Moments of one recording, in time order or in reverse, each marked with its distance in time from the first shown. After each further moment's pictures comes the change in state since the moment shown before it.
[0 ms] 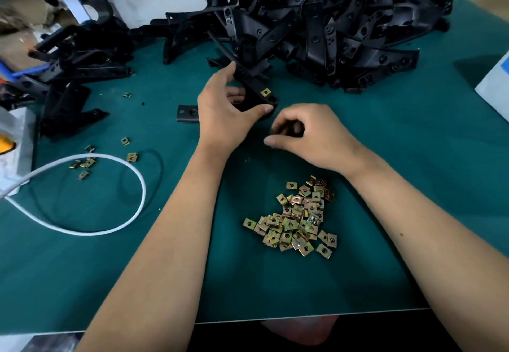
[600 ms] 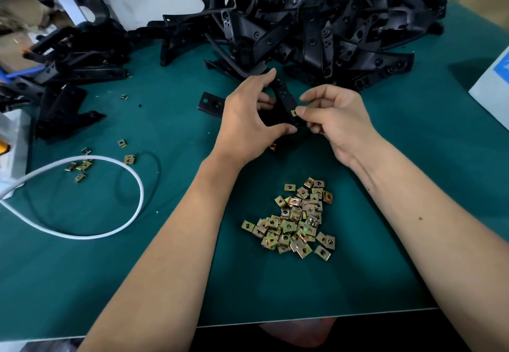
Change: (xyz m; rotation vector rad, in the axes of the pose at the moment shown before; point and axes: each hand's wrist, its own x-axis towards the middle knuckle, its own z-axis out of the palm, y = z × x) left_hand -0.016 0.017 0.014 0.005 -0.219 0.213; right_hand 0.004 0.013 -0.018 0.756 0.293 0.386
